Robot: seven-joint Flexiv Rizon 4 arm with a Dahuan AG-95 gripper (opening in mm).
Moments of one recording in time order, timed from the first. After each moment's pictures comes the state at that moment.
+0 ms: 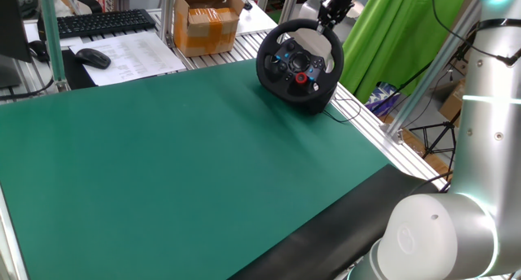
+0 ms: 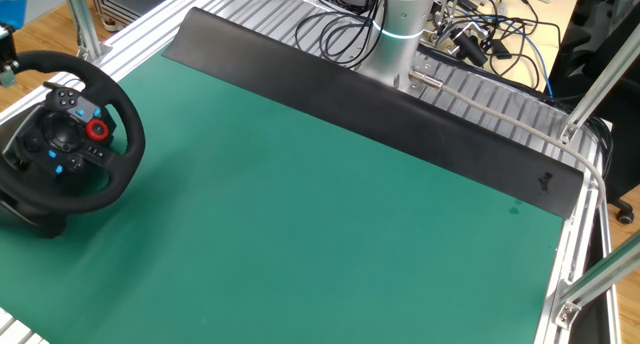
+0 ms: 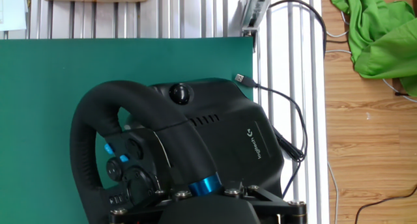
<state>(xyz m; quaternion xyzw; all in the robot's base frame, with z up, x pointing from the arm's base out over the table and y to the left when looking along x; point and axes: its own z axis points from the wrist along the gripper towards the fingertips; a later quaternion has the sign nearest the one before) 0.671 -0.412 0.251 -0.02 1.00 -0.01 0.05</state>
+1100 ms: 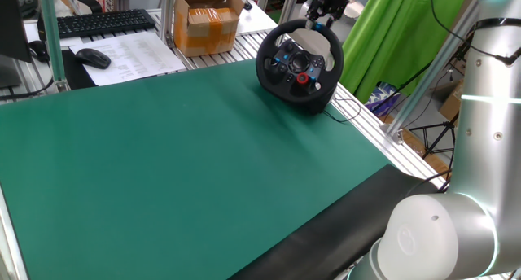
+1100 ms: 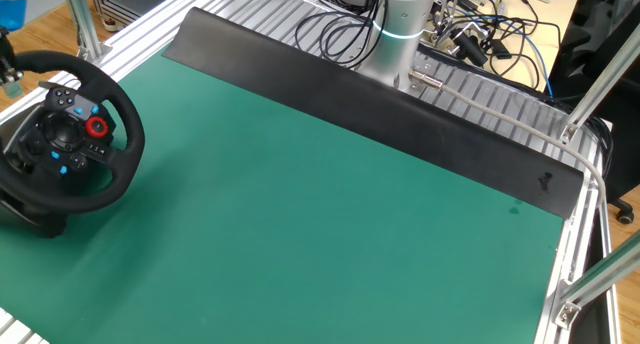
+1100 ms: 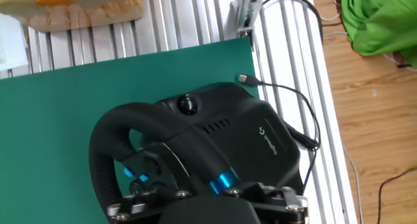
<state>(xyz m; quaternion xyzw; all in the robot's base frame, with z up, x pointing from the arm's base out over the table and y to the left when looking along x) 0.681 -0.391 0.261 0.07 1.00 0.01 0.05</state>
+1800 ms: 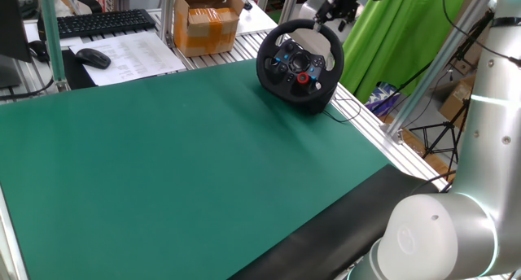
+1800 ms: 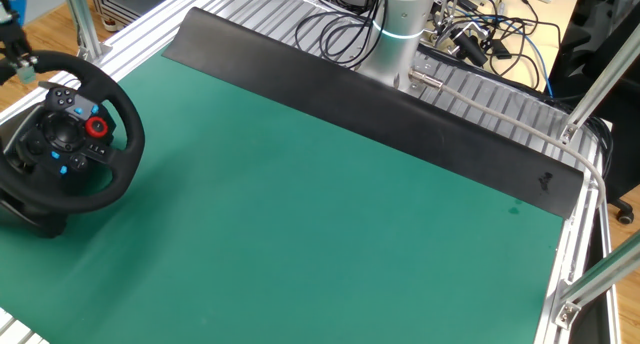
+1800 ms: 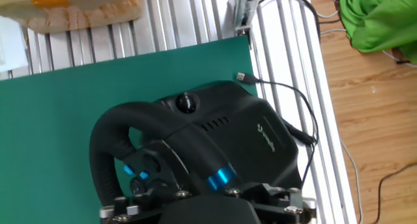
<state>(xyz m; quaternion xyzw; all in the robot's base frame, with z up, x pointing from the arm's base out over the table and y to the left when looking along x) 0.649 -0.410 0.256 0.05 1.00 0.00 0.05</state>
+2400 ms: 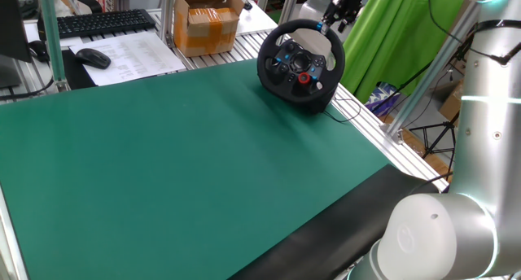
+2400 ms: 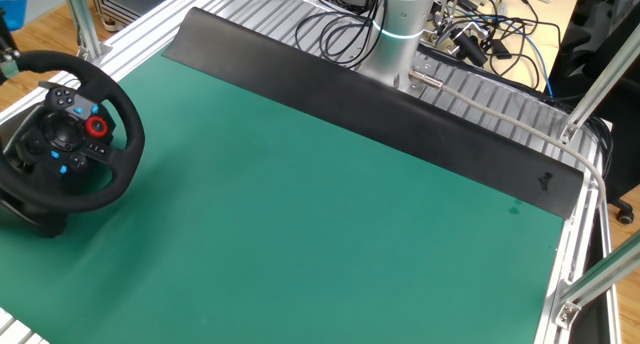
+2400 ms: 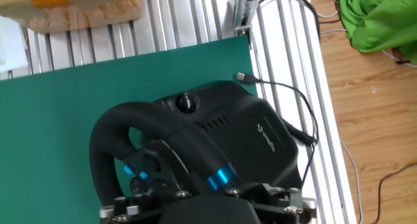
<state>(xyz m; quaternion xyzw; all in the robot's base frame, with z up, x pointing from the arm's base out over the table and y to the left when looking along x) 0.657 -0.433 0.252 0.02 1.00 0.02 0.04</state>
